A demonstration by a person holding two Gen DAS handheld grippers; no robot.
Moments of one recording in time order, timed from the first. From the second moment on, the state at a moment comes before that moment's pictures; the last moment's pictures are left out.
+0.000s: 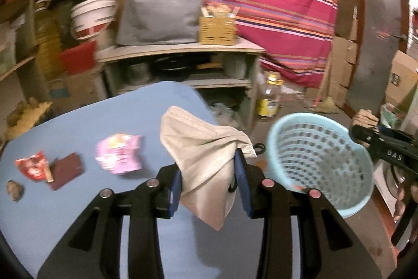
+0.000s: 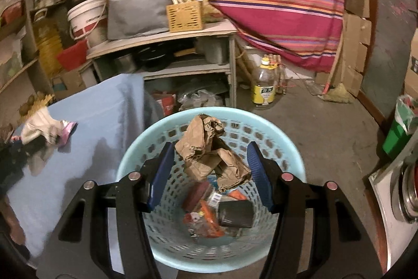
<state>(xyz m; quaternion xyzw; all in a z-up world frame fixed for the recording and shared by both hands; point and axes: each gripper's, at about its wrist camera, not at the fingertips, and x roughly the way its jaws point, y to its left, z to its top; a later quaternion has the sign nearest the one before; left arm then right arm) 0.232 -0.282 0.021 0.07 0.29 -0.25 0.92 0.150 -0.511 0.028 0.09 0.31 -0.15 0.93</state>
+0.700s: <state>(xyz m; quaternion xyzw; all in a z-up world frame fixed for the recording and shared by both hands) 0.235 -0.395 0.004 0.09 0.30 -0.32 0.89 0.132 -0.560 0.017 0.13 0.32 -0.17 0.92</state>
